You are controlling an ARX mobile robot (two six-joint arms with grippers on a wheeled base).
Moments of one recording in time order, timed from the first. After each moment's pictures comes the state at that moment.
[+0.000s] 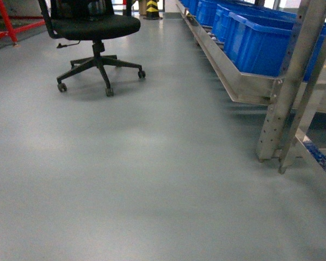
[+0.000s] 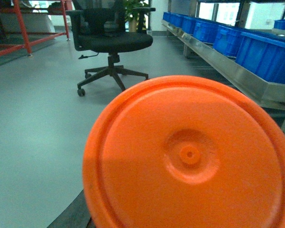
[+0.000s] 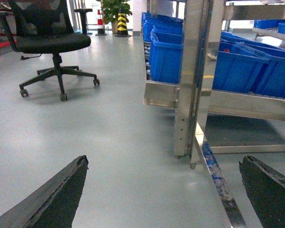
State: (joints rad) left arm 0.00 0.01 0.01 -0.01 0.00 0.00; right arm 0.00 0.00 0.01 0.00 0.00 0.00
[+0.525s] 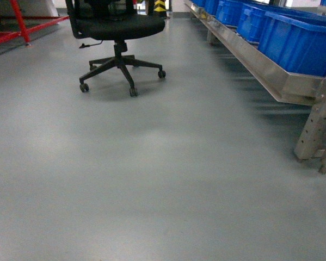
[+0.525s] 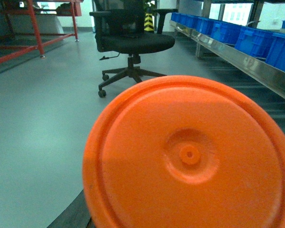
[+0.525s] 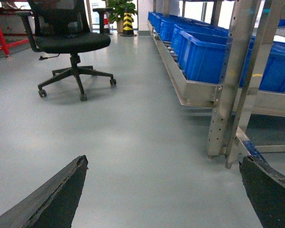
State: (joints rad) left arm 0.00 0.01 0.01 -0.01 0.00 0.00; right arm 0.00 0.00 0.01 -0.01 0.00 0.00
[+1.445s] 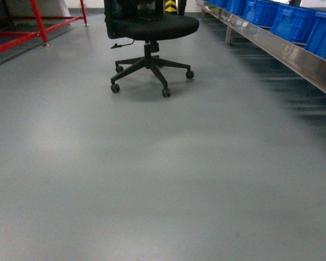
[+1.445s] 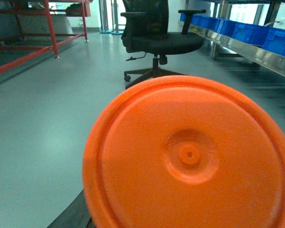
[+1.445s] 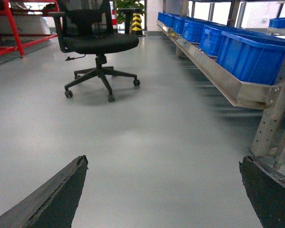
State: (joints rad) left arm 0.00 0.01 0.01 0.00 0.00 0.00; right arm 0.00 0.00 0.01 -0.01 0.00 0.00
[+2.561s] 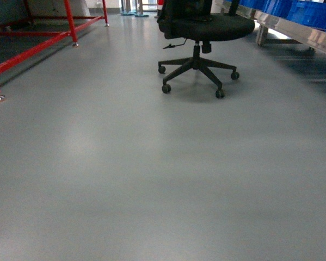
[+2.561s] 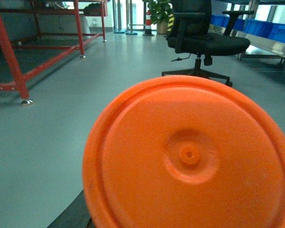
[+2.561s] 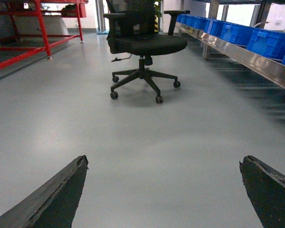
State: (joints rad) left arm 0.00 0.01 0.01 -0.01 0.00 0.00; right arm 0.00 0.00 0.01 0.00 0.00 0.00
